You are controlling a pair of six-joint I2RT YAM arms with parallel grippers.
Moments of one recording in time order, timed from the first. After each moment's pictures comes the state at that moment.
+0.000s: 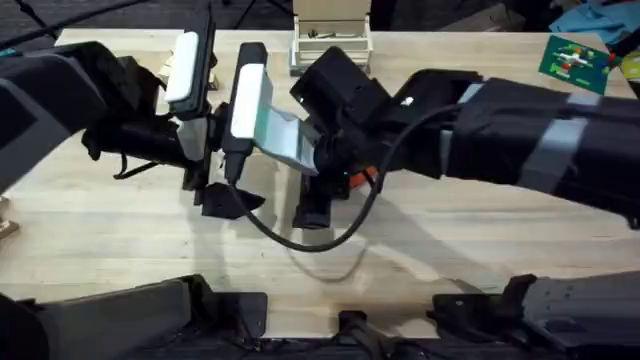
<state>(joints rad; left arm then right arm) 0.23 1.43 0.95 -1.23 0.85 1.80 0.89 1.60 1.16 -0.62 -0.17 -0.56</state>
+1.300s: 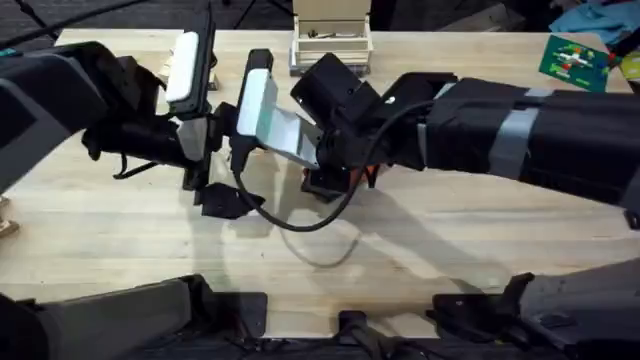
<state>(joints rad) 0.23 1.43 0.95 -1.23 0.85 1.80 0.86 1.67 1.16 -0.59 -0.08 -0.57</state>
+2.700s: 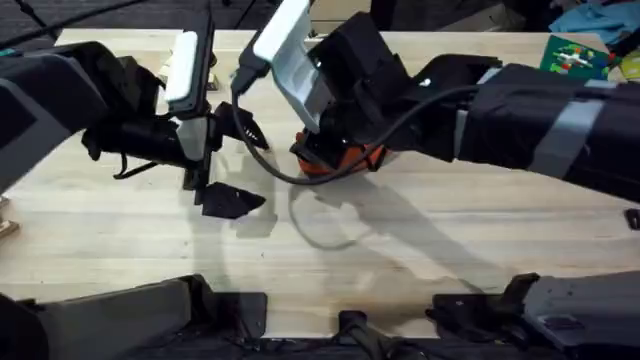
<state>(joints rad) 0.23 1.43 0.95 -1.23 0.85 1.80 0.81 1.59 1.16 -0.44 -0.07 -0.28</state>
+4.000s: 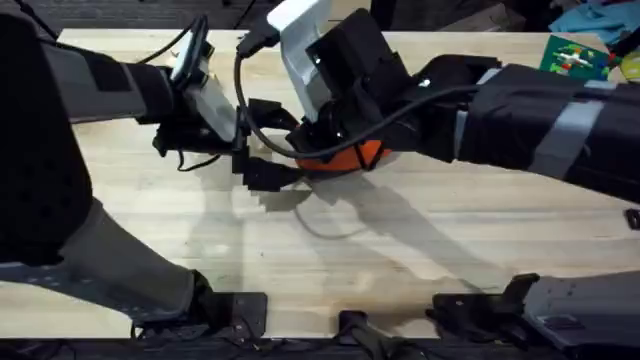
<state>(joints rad) 0.12 1.79 0.95 -0.95 1.30 1.63 0.81 1.59 1.16 -0.40 -0.02 -0.06</state>
